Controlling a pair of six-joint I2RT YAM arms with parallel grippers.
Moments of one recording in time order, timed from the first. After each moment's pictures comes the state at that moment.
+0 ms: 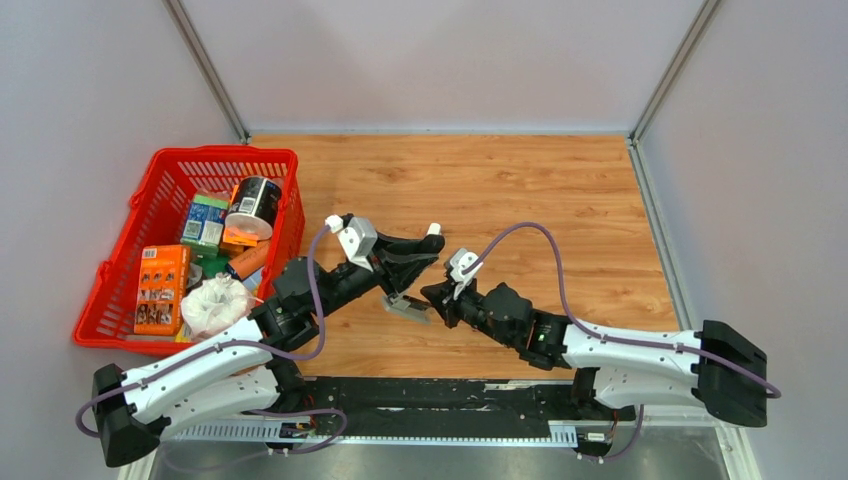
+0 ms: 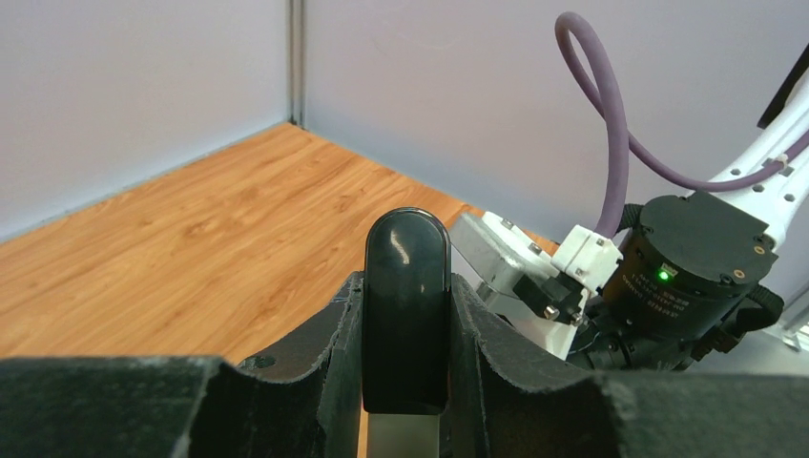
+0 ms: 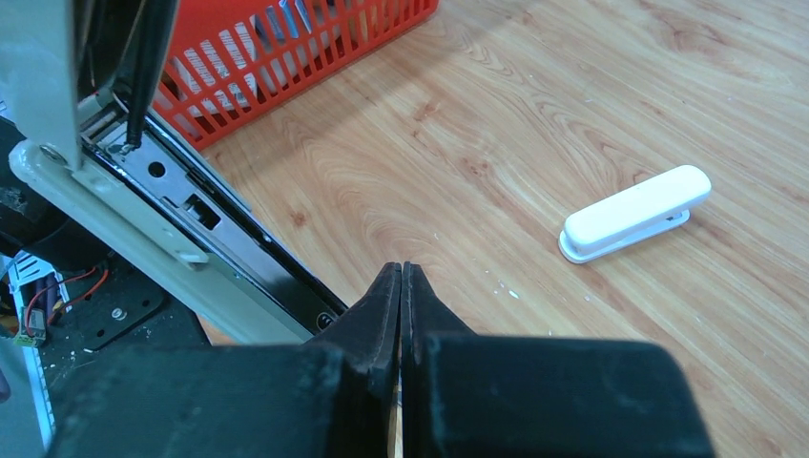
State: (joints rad) left arm -0.98 0.79 0.65 0.37 0.08 -0.19; right arm 1.21 1.07 0.52 0.40 0.27 0.18
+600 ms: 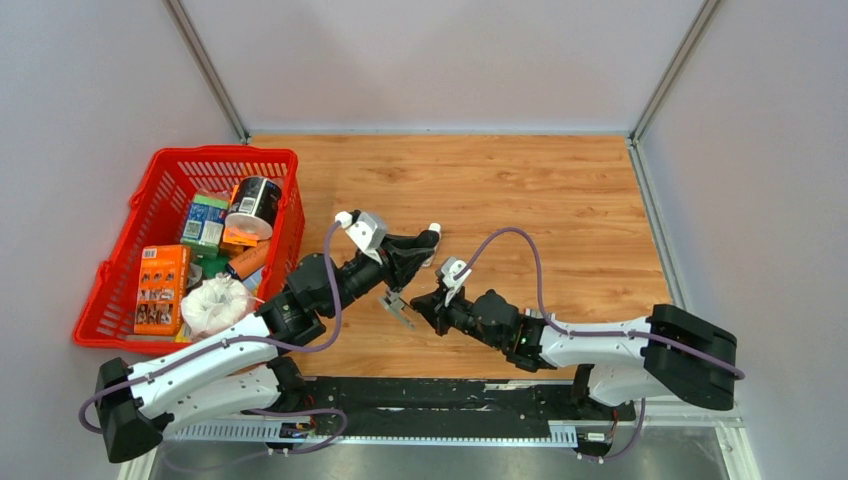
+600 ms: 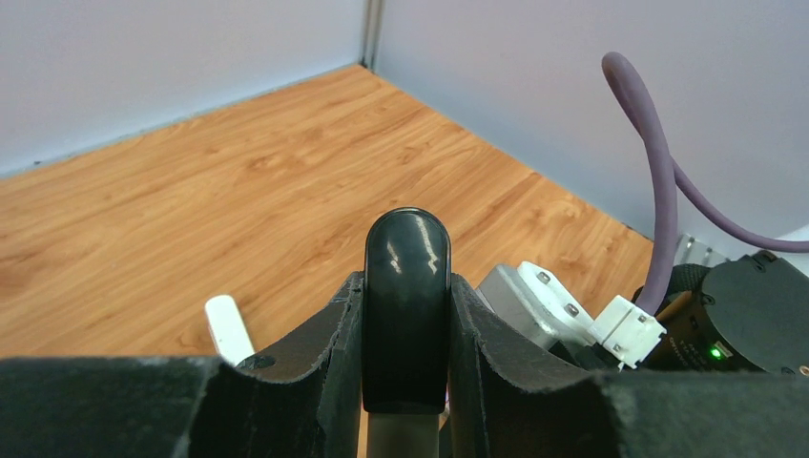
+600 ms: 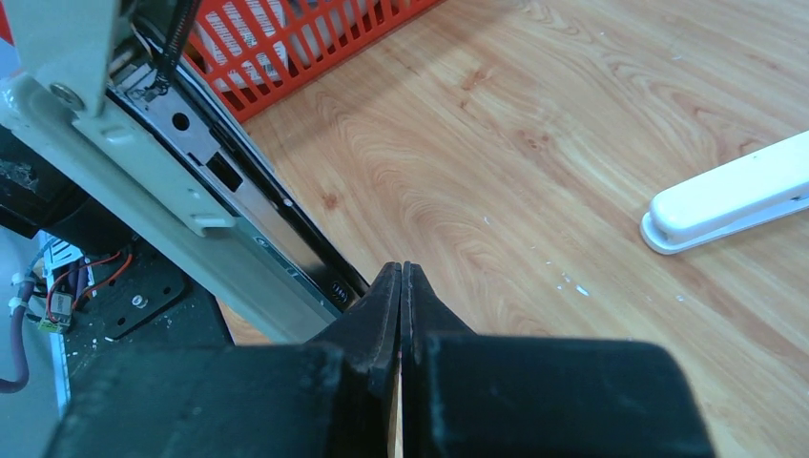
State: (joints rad) left arm -0.98 0.83 0.65 0.30 -0.08 -0.19; right arm 1.19 1.27 0.43 0.69 0.18 0.25
